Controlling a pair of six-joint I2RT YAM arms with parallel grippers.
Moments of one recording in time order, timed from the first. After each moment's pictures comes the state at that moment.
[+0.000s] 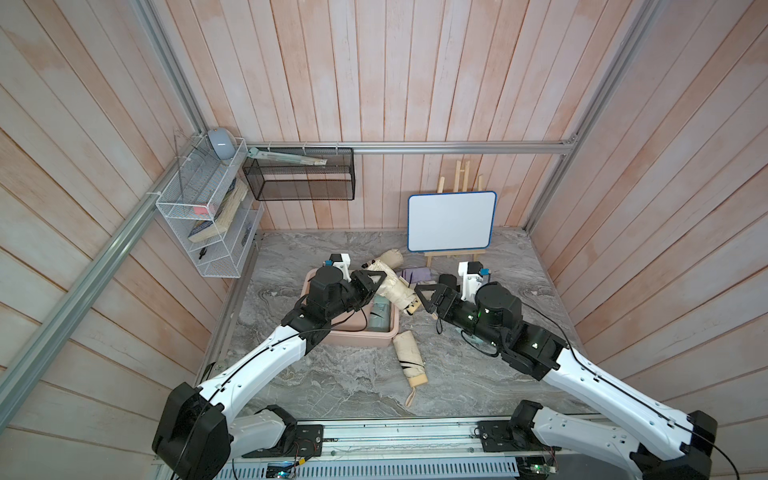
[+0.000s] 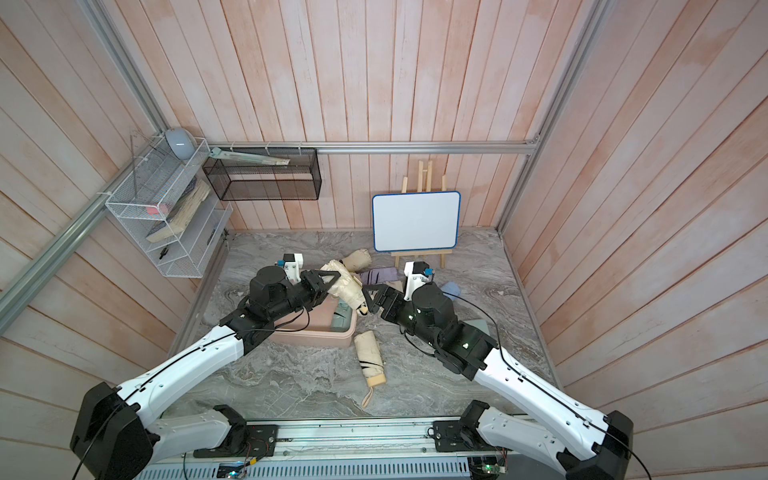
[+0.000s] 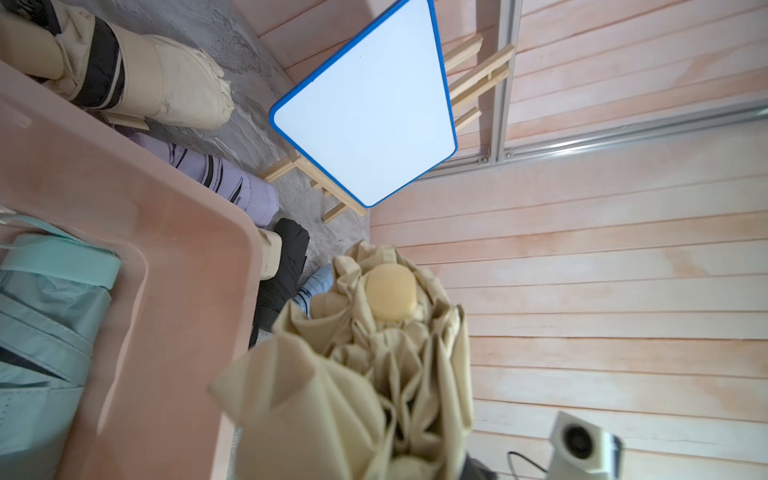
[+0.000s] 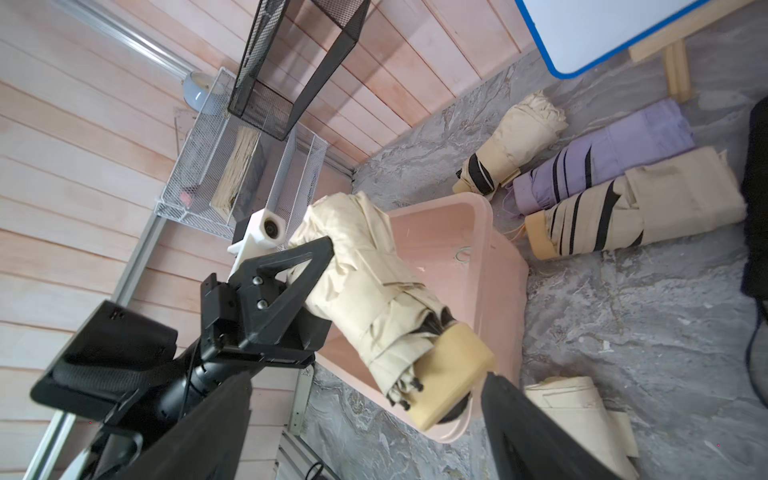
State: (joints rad) left arm -0.55 1.20 0.83 0.17 0.25 -1.29; right arm 0.85 0.97 0.85 -0.16 0.06 1.06
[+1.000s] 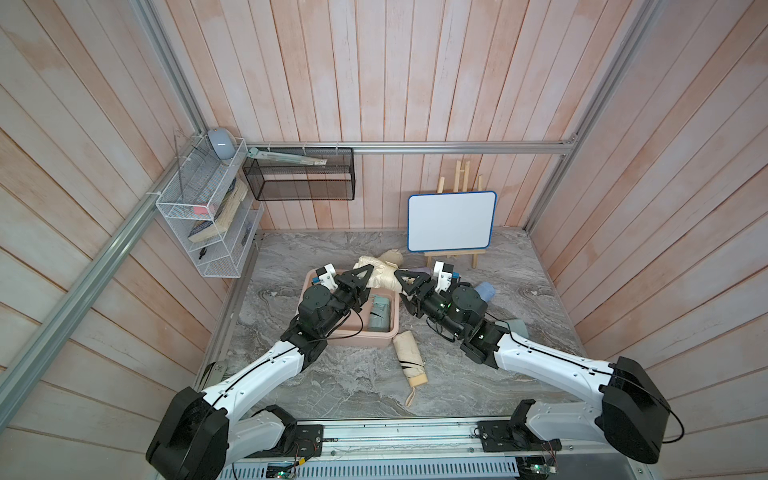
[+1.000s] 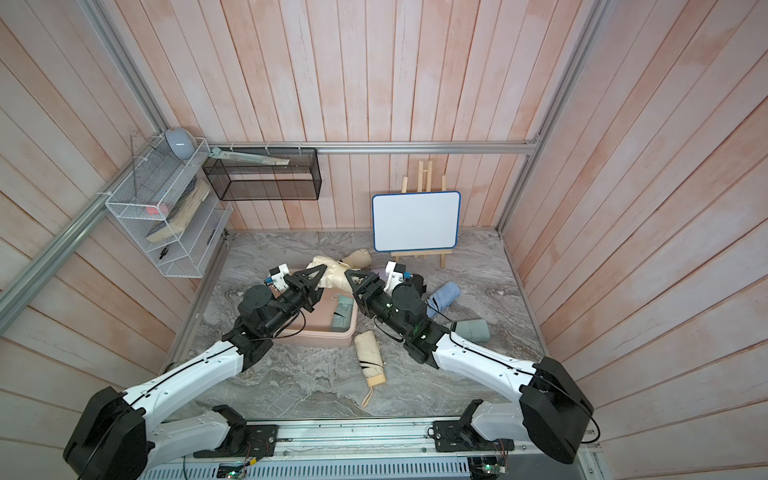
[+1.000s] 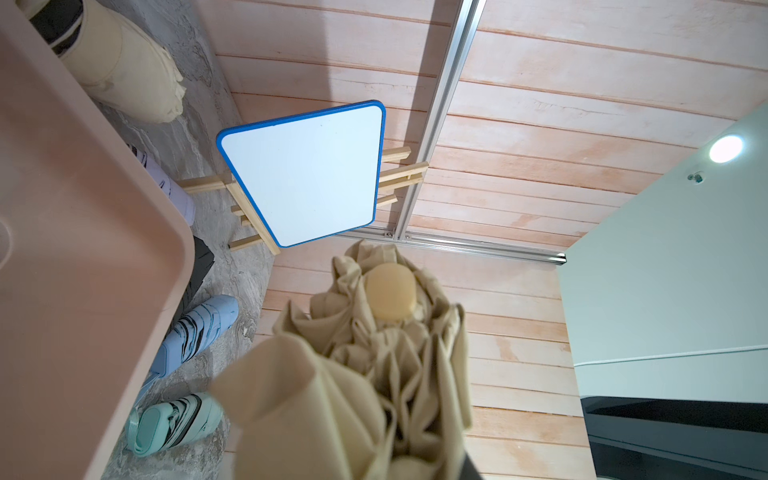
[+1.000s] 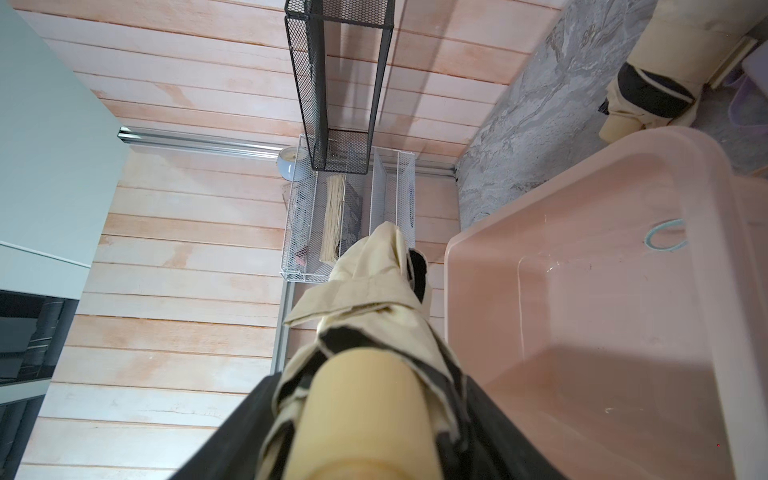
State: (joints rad) left arm -0.55 1.17 0.64 0.55 0.12 -1.67; right arm 0.85 1.28 0.75 0.54 0.00 1.47
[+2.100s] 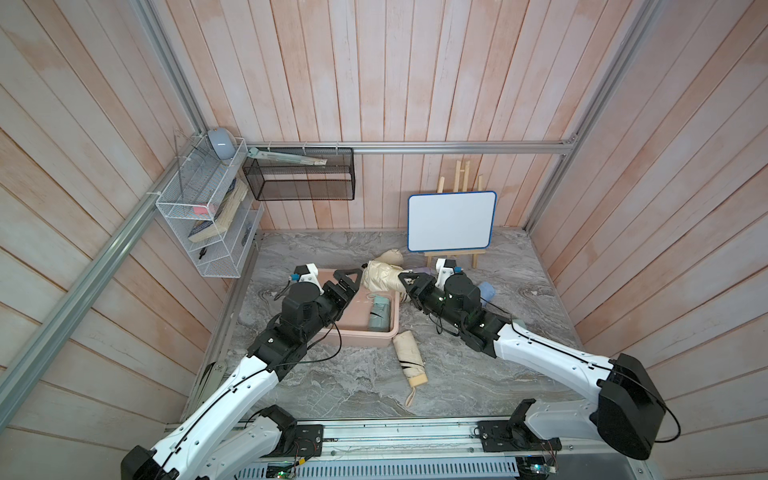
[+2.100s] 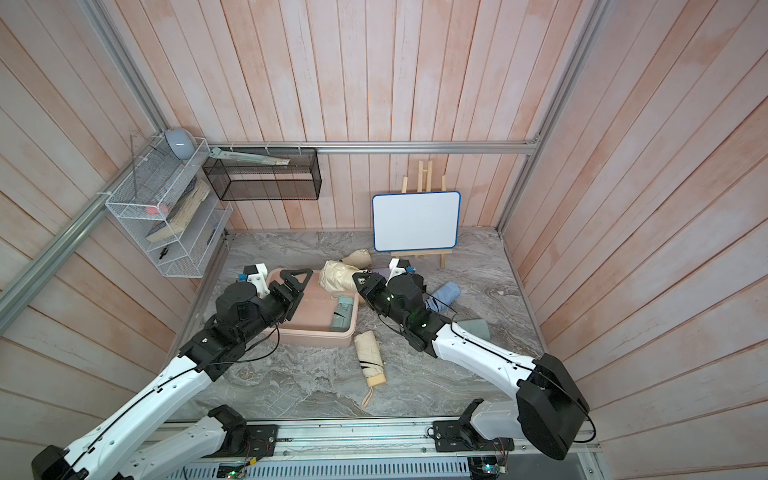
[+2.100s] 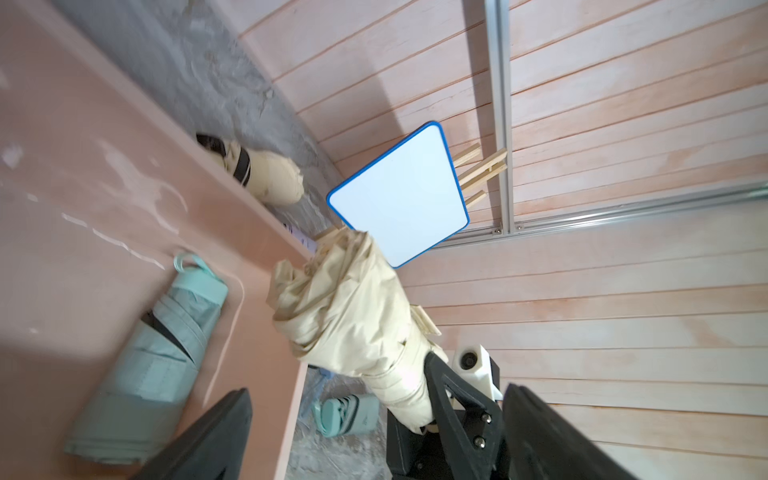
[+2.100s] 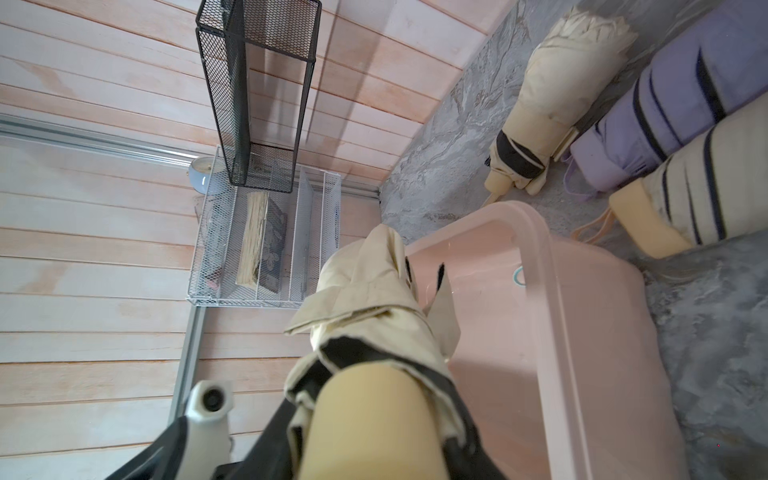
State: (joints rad) left arm -0.54 0.93 0.87 -0.20 -0.01 -1.11; right arm 0.78 1.31 0.87 0.21 -0.01 1.30
